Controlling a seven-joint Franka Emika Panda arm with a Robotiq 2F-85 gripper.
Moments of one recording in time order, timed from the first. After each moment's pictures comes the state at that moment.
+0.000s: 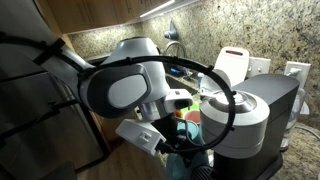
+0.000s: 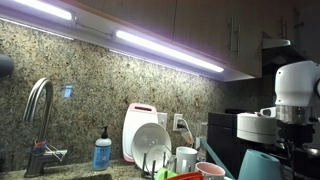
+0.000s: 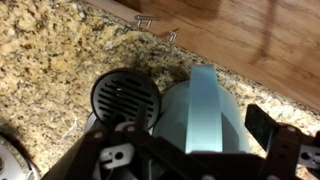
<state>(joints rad) -0.08 0.14 -0.17 -2.52 -0.31 2.72 -0.09</state>
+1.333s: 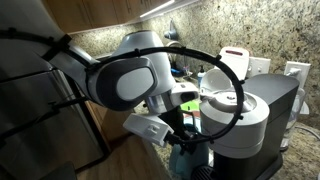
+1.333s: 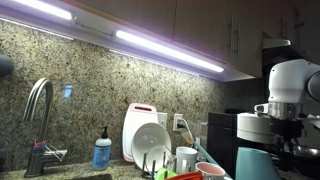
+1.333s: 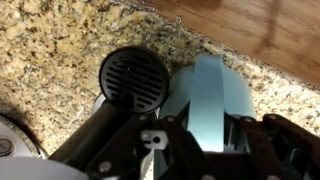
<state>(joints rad) -0.08 0.15 -0.17 -2.46 -0.30 2.72 -0.09</state>
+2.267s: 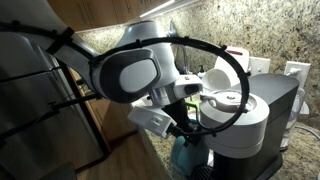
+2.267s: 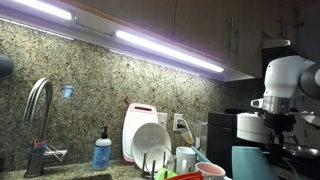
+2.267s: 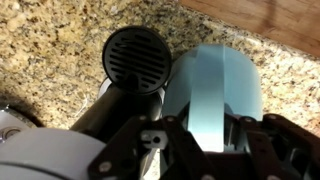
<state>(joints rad) -0.08 0.15 -0.17 -2.43 -0.25 2.72 -0.07</state>
